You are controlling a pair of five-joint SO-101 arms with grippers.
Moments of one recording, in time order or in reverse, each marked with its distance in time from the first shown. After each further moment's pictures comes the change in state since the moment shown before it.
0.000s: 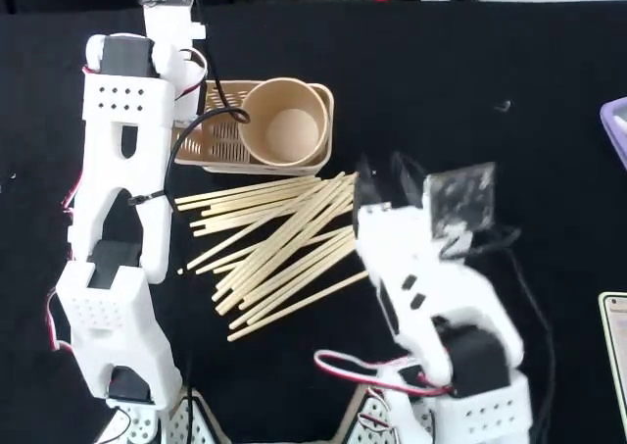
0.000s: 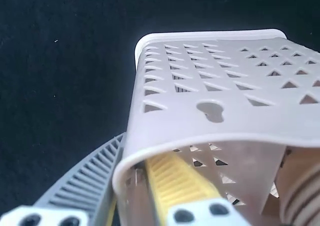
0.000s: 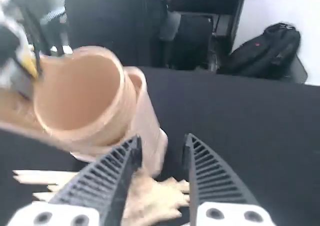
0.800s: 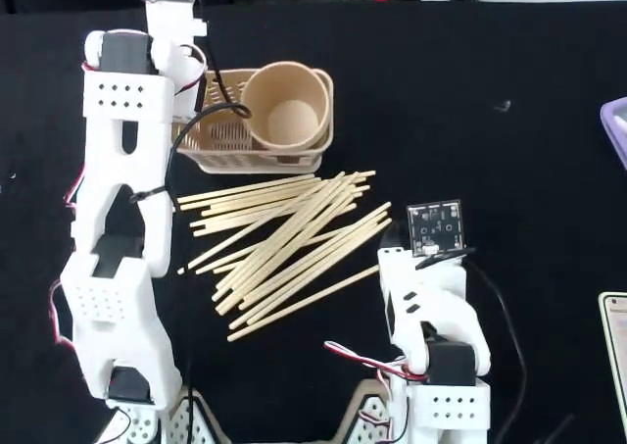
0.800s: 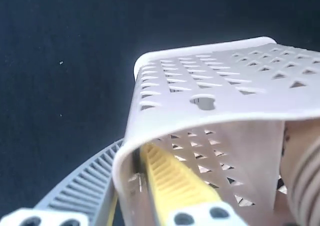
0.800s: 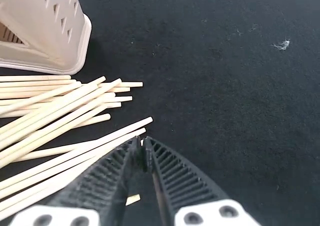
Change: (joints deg) left arm -0.4 3.2 -5.3 1.5 -3.6; right arm 15.4 -26.0 40.8 1.2 13.7
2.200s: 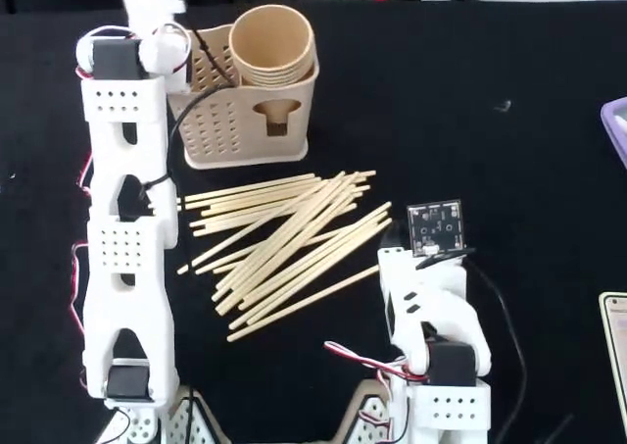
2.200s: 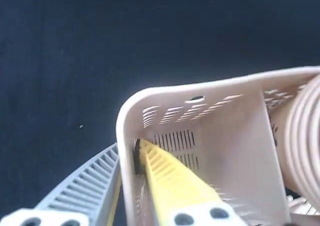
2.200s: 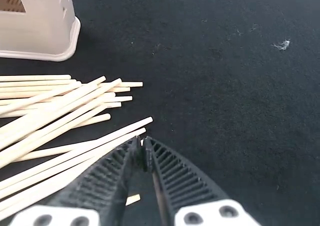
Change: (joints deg) left arm -3.7 25.8 -44.5 0.2 1.9; right arm 0.0 0.0 0.0 0.0 0.0
